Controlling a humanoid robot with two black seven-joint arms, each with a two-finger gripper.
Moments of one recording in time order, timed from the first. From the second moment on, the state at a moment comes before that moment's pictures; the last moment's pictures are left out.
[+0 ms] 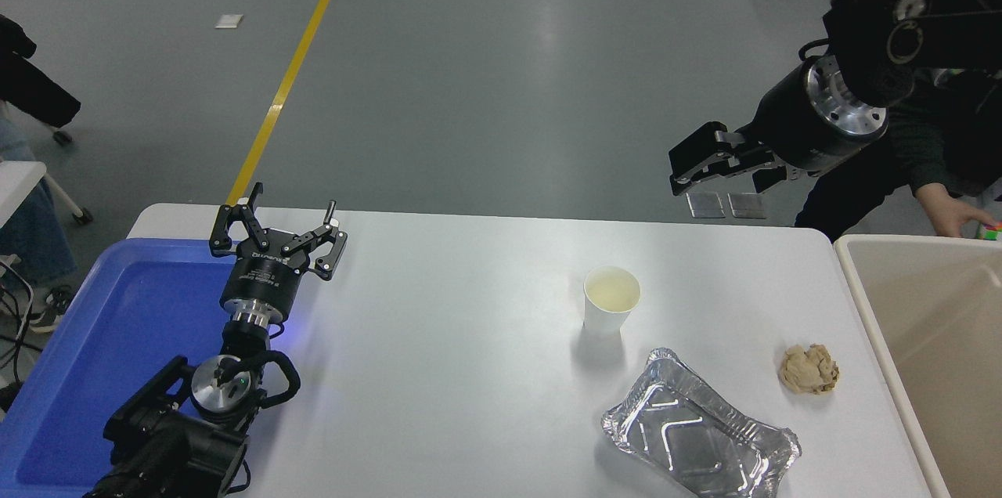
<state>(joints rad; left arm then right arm) -0.46 0.07 -1.19 -0.58 -0.22 -0.68 -0.15 2.25 -0.30 -1.18 1.38 -0.25 0.59 0.04</state>
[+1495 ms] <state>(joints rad) -0.46 0.07 -1.19 -0.58 -0.22 -0.68 -0.15 1.58 -0.01 -1.07 0.83 -0.30 0.46 0.04</state>
